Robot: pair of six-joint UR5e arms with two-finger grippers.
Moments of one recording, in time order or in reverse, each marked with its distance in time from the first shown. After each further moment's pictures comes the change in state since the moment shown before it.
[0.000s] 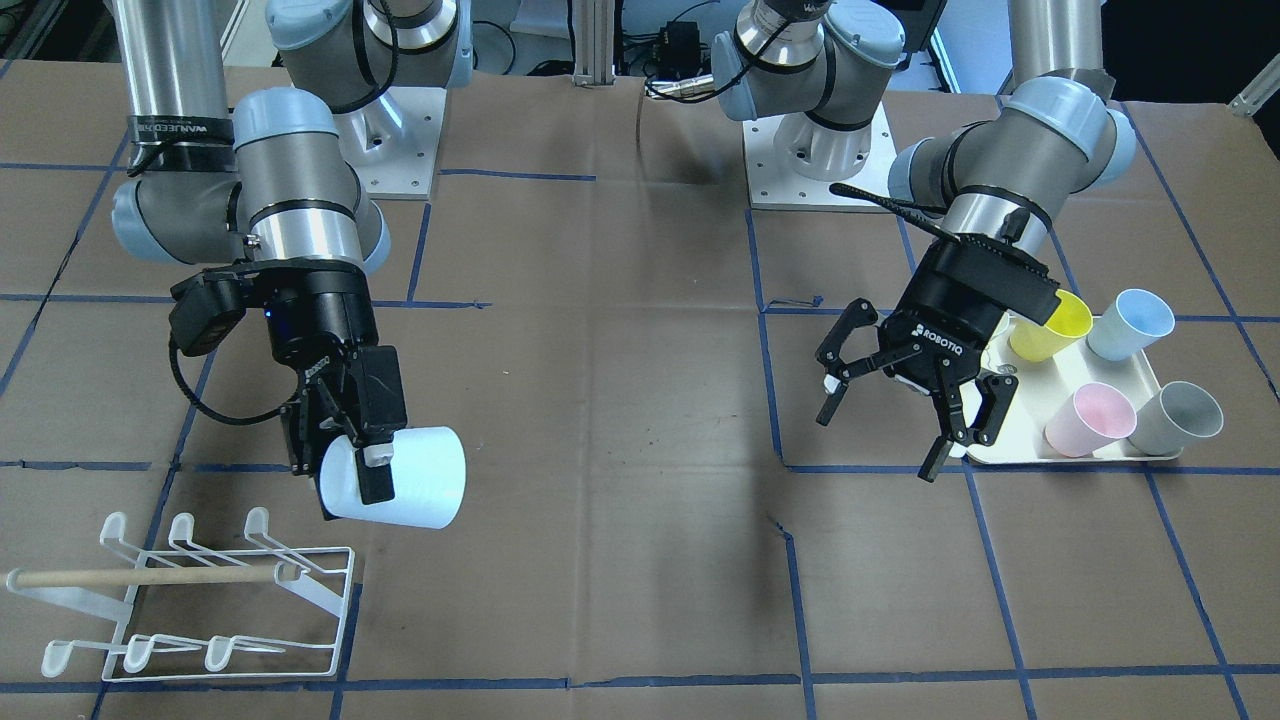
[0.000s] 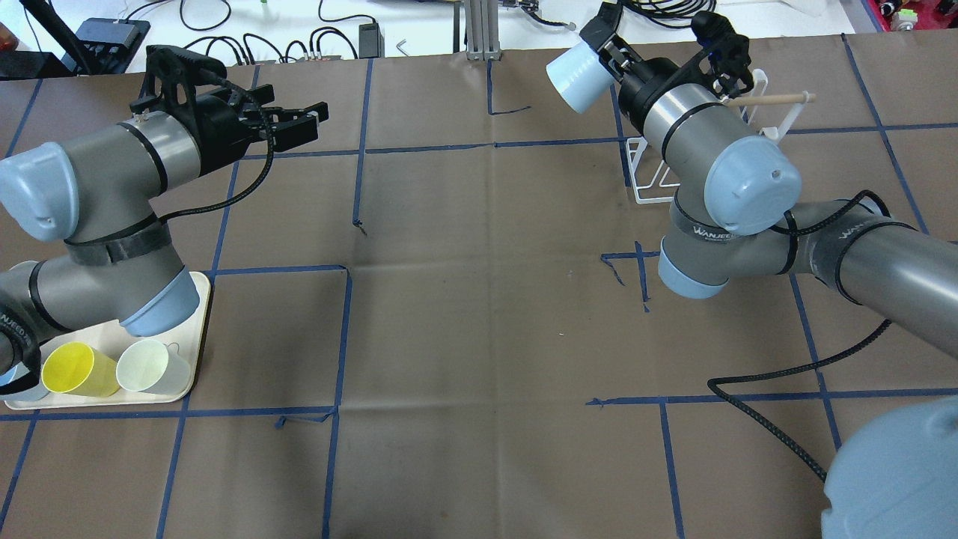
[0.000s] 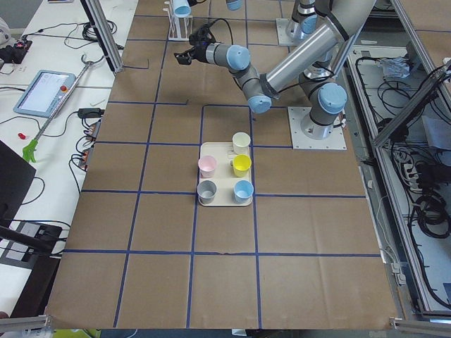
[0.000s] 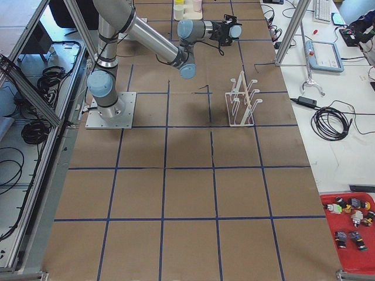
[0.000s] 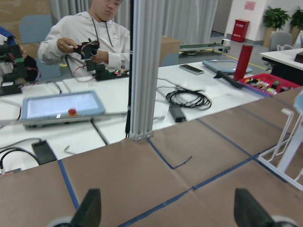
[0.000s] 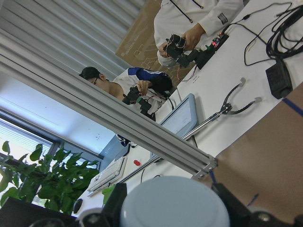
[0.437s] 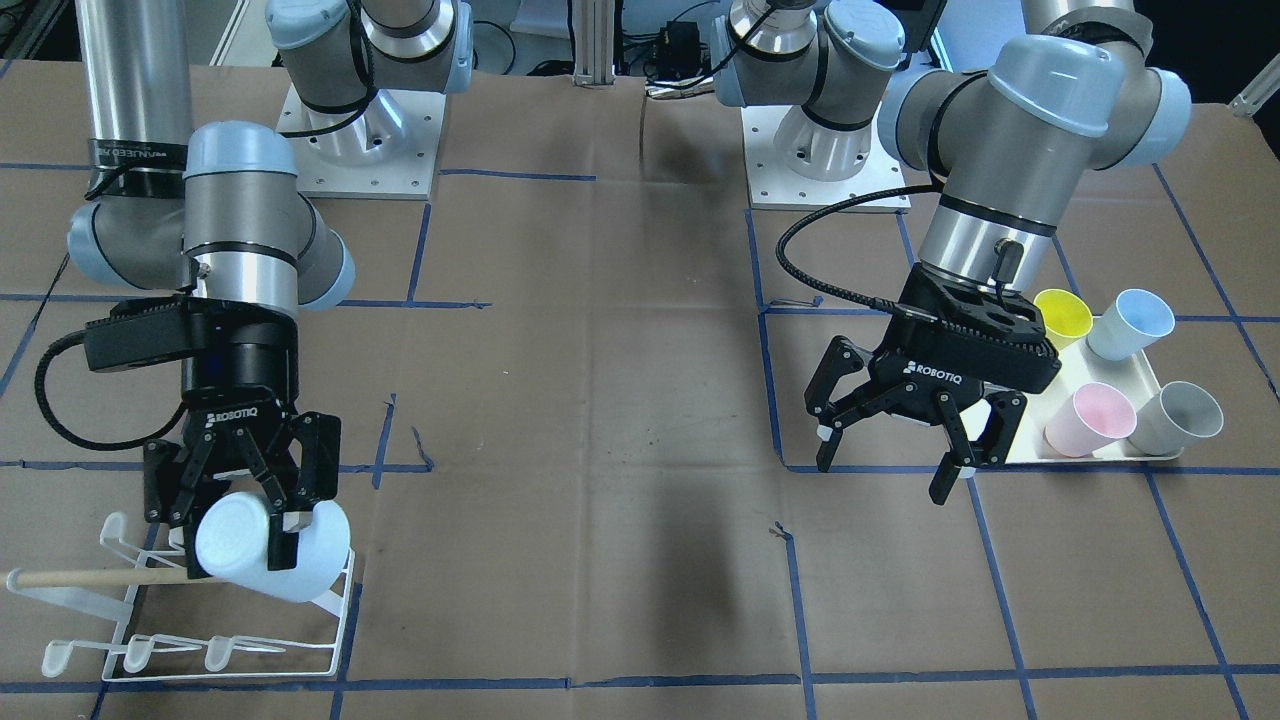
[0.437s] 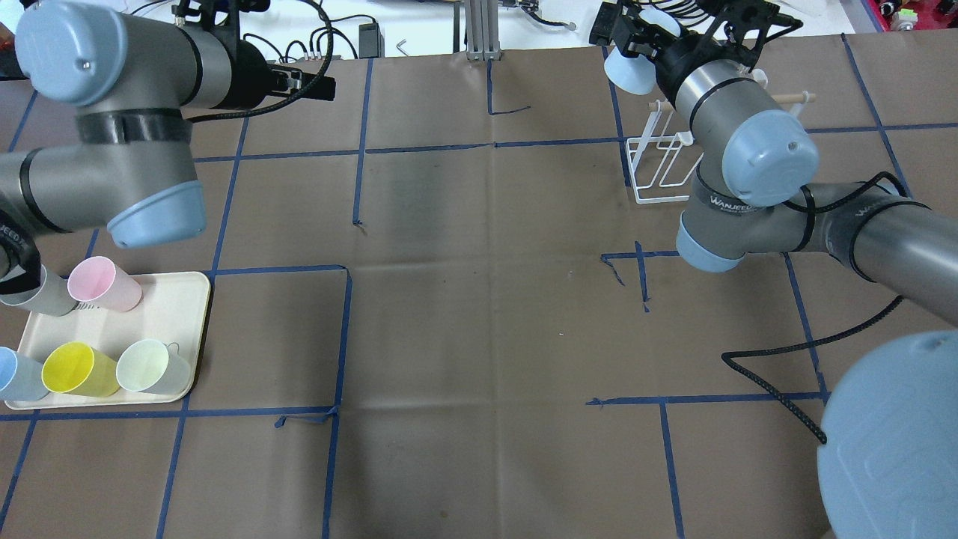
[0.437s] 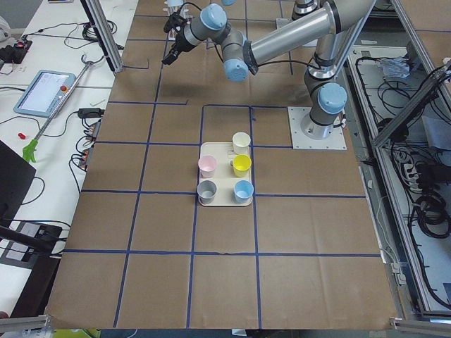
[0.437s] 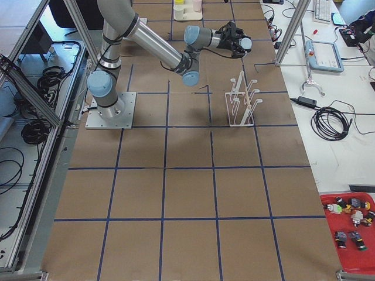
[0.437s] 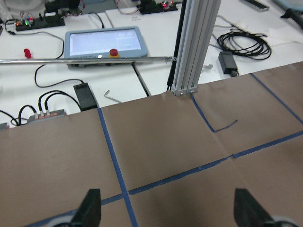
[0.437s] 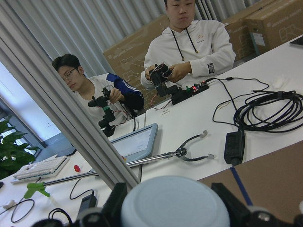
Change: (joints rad) left arm -0.159 0.005 0.297 -0.592 0.404 -0.101; right arm -0.061 0.068 -0.098 0.005 -0.067 -0.525
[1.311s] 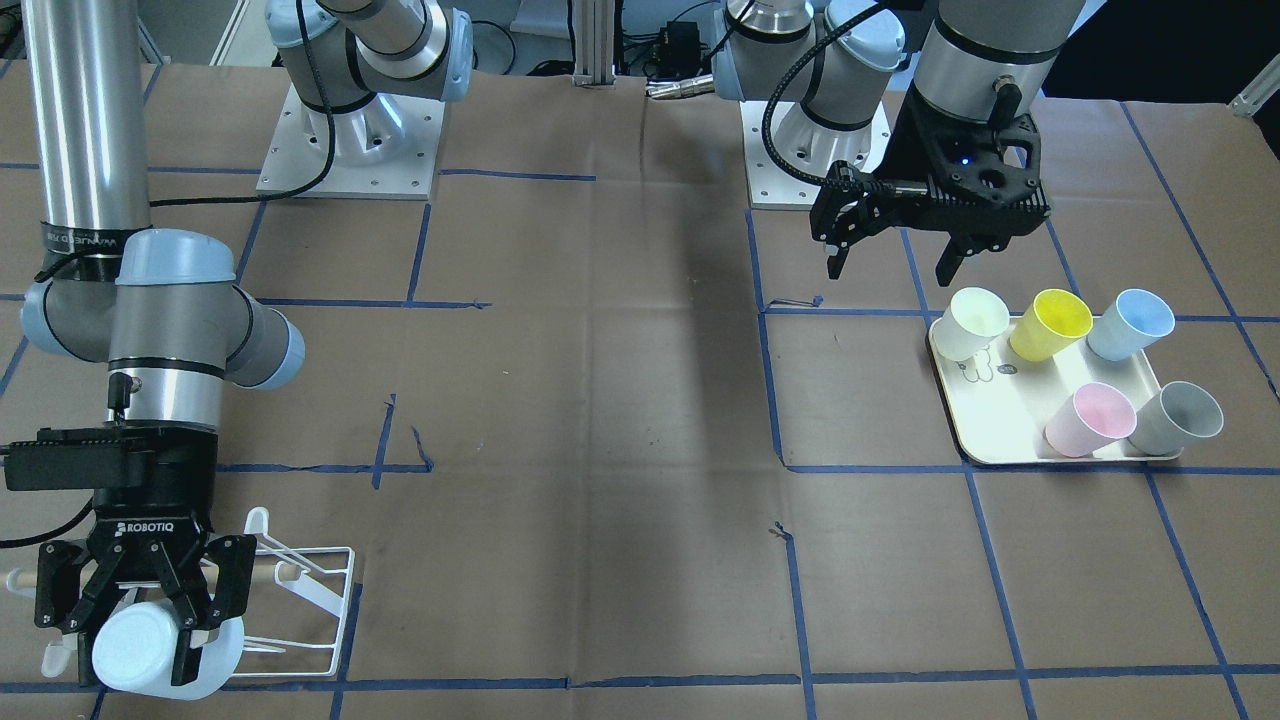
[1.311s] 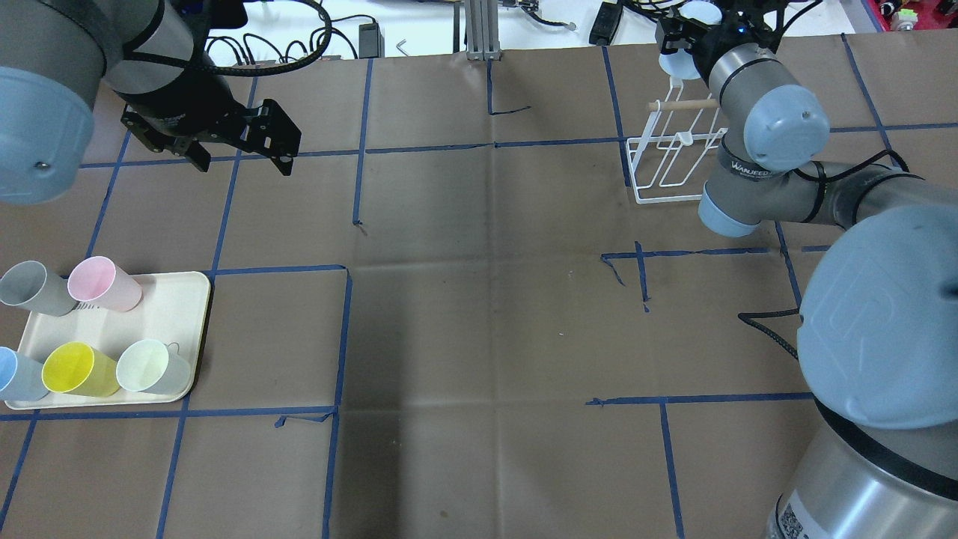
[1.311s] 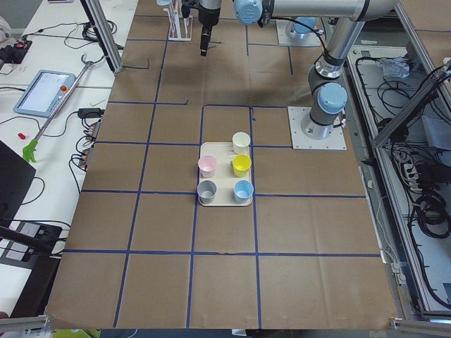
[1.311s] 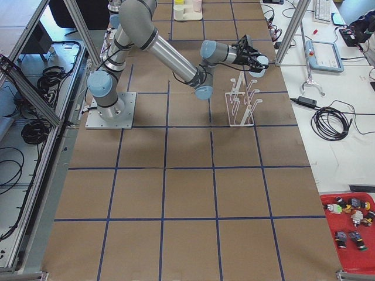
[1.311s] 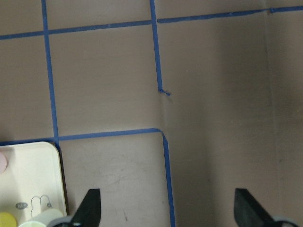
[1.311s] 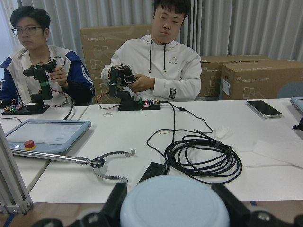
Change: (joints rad) left arm -0.054 0.197 0.141 -0.808 0.244 -0.142; right arm -0.086 0.165 -0.113 -0.010 -0.001 -0.203
